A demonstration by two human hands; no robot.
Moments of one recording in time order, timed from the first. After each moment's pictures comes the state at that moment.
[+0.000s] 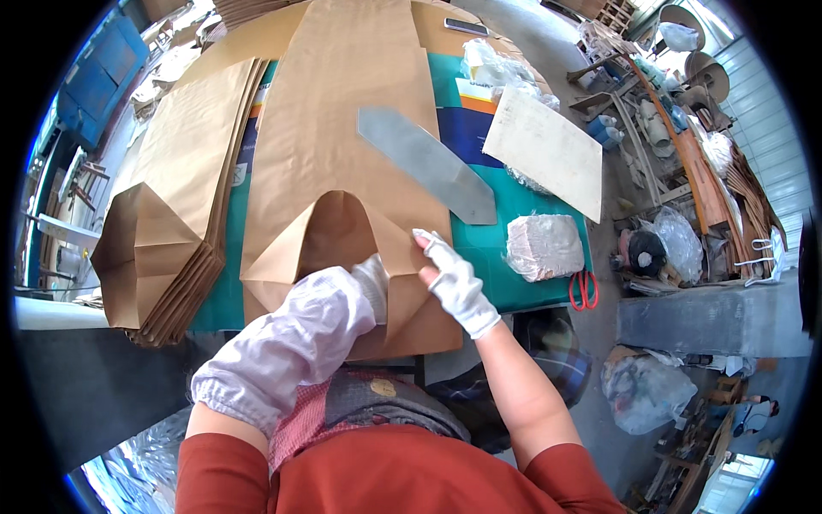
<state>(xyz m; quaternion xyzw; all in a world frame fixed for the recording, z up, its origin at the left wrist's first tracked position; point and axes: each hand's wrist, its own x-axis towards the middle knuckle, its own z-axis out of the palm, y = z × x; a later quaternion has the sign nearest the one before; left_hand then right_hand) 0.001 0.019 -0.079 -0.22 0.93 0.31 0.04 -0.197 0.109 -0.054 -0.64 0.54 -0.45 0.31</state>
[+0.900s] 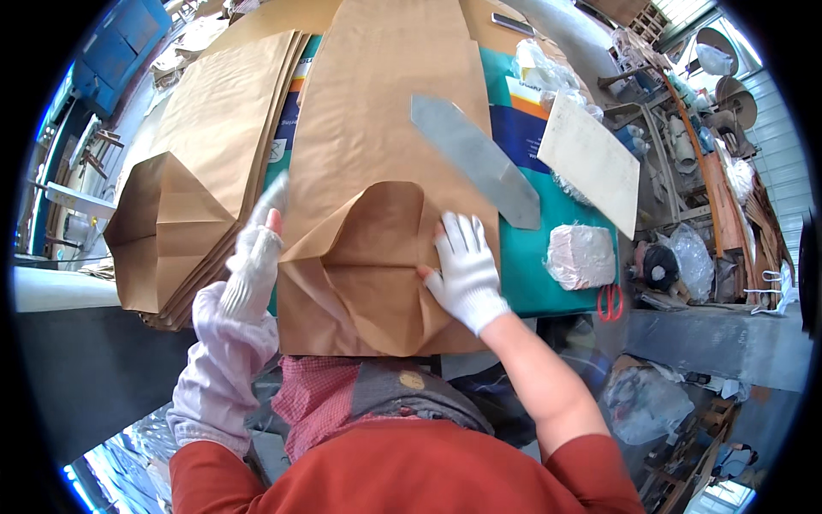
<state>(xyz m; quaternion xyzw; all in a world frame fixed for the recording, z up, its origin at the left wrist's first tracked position) 0.175 -0.024 0.003 -0.44 0.61 0.51 -0.42 -0.130 0.077 -0.040 -0.75 0.64 -0.17 0.02</state>
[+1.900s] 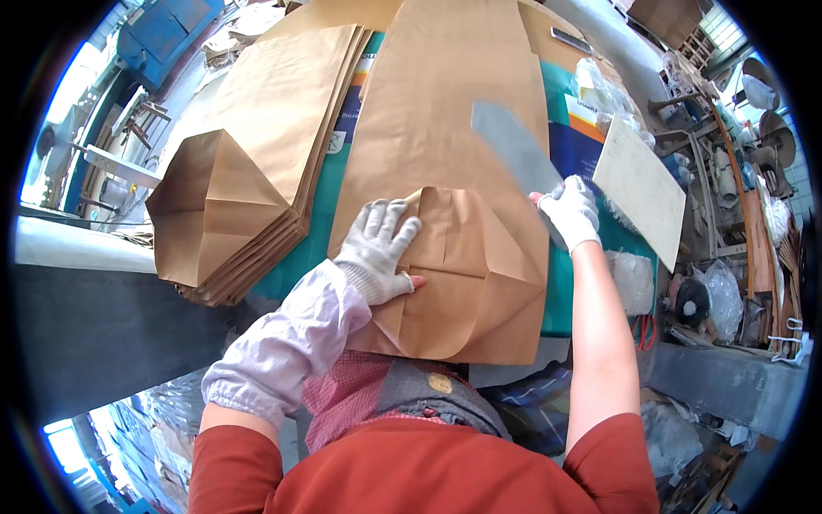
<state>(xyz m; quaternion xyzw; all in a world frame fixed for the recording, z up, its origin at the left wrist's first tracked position) 0.124 -0.020 -0.015 -0.40 0.91 0.09 -0.02 -0.250 -0.041 -0.032 -0.53 0.85 -0.07 0.05</state>
